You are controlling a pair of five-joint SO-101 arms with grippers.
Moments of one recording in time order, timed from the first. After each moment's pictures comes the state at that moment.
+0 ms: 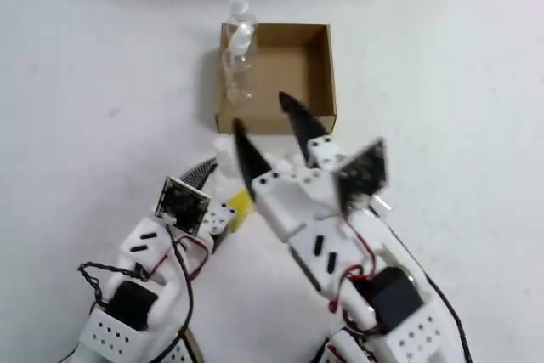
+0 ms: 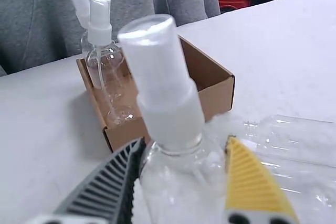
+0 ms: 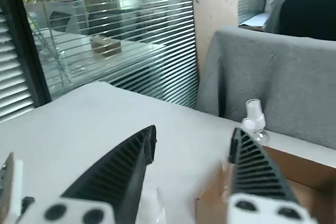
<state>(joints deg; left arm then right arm) 20.4 -101.4 96.9 31.2 -1.7 -36.7 -77.1 56.3 28.8 -2.9</state>
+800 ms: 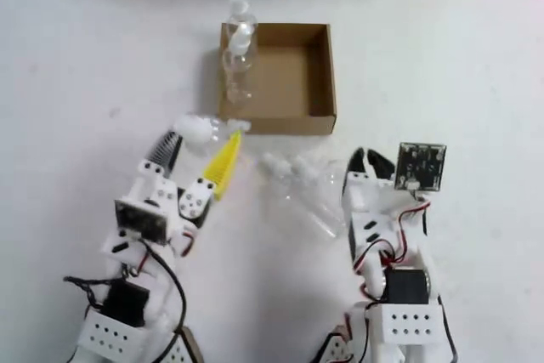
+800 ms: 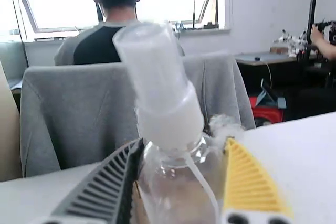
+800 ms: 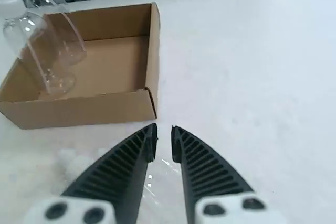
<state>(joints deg) 13.7 -101.3 97.2 7.0 -1.7 -1.8 -83.2 83.8 33.0 -2.9</state>
